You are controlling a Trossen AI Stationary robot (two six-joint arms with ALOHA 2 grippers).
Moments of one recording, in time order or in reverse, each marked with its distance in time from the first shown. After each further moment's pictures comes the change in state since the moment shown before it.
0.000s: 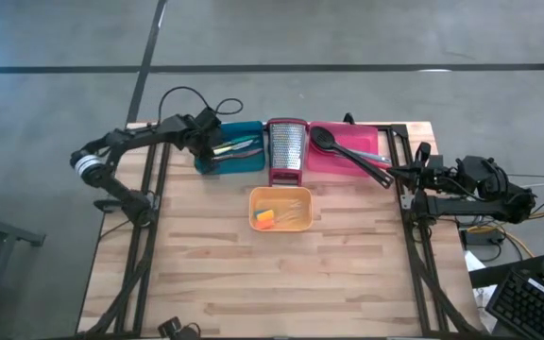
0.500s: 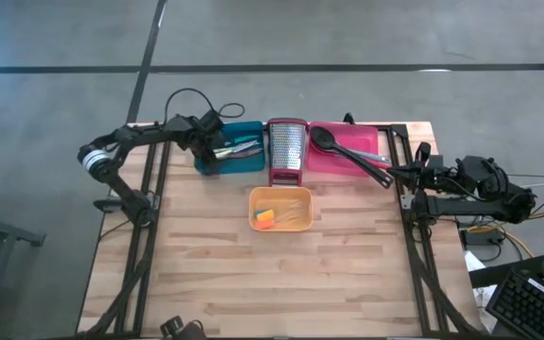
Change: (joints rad) left arm 0.002 0.069 0.008 -0.005 0.015 -0.040; right arm 0.000 0.000 0.000 0.000 0.000 0.000
